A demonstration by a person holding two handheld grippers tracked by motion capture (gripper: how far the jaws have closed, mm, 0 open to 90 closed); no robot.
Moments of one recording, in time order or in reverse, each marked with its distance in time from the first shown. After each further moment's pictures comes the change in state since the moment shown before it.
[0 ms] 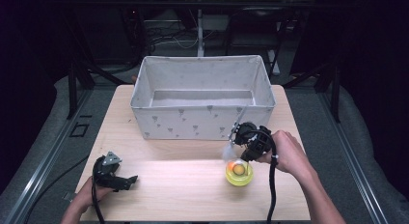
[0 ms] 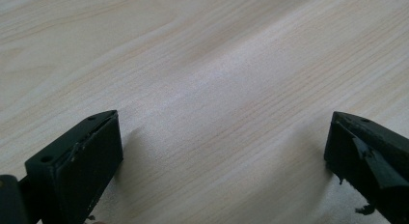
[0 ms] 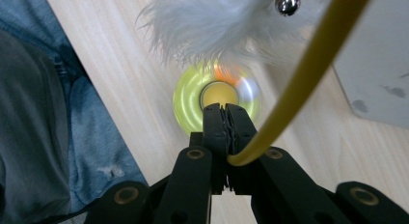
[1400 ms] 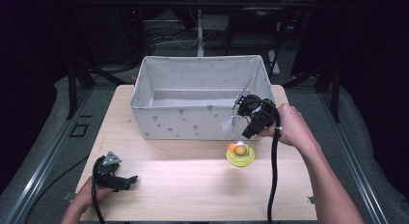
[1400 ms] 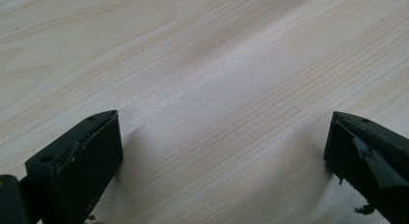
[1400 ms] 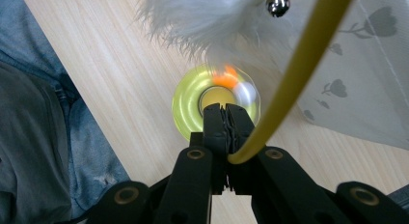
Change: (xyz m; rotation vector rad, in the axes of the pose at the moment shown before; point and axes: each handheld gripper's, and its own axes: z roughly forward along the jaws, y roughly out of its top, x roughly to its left) left arm 0.000 0.000 0.000 0.000 0.000 -0.001; right arm -0.040 0.022 -0.043 -0.046 0.007 0.059
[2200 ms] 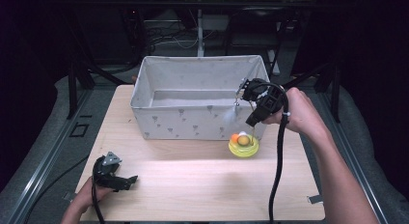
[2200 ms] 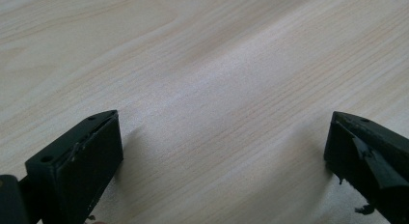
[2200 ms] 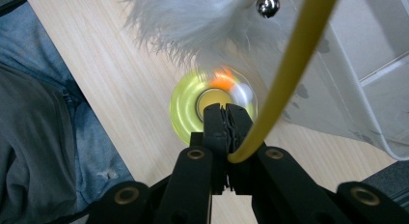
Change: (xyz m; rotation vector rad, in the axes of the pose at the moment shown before) left arm 0.000 0.000 0.000 0.001 0.001 -0.001; right arm -0.006 0.008 -0.044 -0.022 -0.022 0.000
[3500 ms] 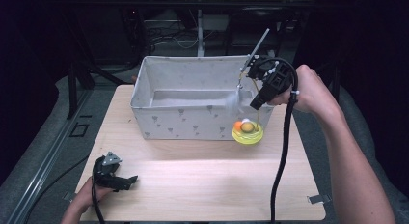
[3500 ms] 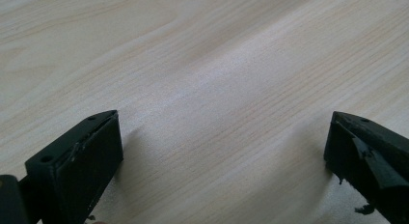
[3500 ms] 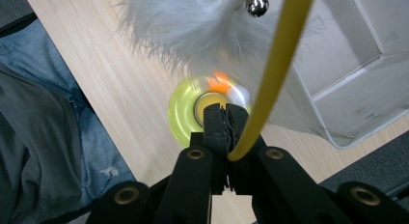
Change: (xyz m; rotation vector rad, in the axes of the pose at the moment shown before) left arm 0.000 0.000 0.000 0.001 -0.006 -0.001; right arm -0.013 0.013 -0.047 -0.023 -0.014 0.013
